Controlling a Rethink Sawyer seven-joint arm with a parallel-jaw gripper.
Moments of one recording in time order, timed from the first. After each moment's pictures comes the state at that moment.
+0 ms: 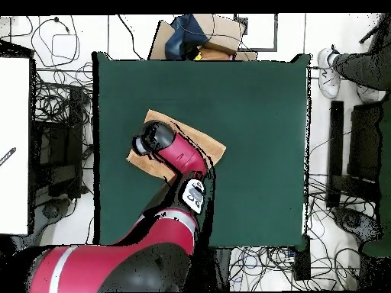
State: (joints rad) arm 0.13 -0.28 -0.20 1.56 0.82 0.61 2.22
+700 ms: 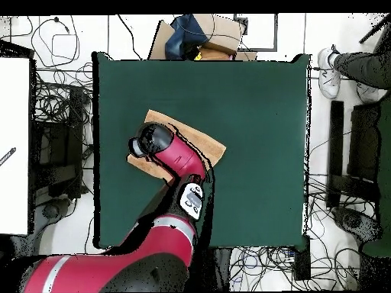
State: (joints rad) arm 0.13 -0.33 -0.20 1.60 0.82 0.61 2.22
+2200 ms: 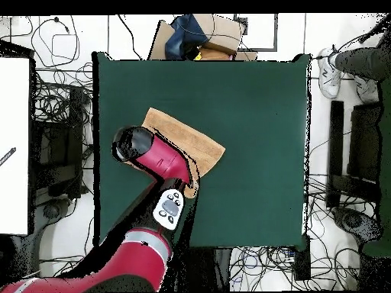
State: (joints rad) arm 0.24 -0.37 -0.27 1.60 0.82 0.64 2.30
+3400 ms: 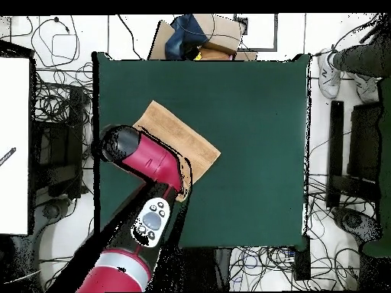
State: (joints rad) arm 0.32 -0.41 -0.36 1.59 0.82 0.75 2.51
